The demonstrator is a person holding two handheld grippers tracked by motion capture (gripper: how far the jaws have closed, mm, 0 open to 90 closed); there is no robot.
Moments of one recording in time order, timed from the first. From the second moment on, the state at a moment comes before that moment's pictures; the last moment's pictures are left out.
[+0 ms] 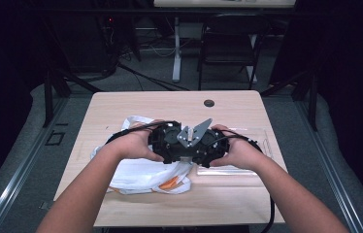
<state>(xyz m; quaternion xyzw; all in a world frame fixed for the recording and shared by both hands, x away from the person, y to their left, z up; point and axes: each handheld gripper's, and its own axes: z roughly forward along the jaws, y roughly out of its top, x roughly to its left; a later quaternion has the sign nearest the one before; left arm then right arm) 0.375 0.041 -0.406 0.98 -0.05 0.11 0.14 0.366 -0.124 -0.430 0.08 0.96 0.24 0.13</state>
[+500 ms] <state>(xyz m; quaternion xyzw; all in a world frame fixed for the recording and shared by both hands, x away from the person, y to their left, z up) 0.373 0.042 -0.409 0.98 -0.04 0.12 0.16 0.365 -0.125 -0.434 0.08 0.95 0.25 0.13</state>
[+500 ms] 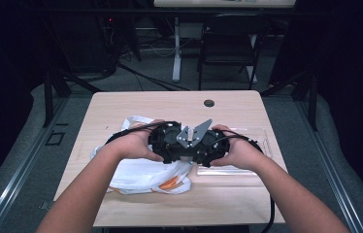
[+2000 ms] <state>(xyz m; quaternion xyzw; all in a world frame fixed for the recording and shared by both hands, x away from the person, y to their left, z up) 0.370 0.093 -0.371 0.97 0.02 0.15 0.20 0.374 -0.126 -0.429 0.08 0.96 0.23 0.13</state>
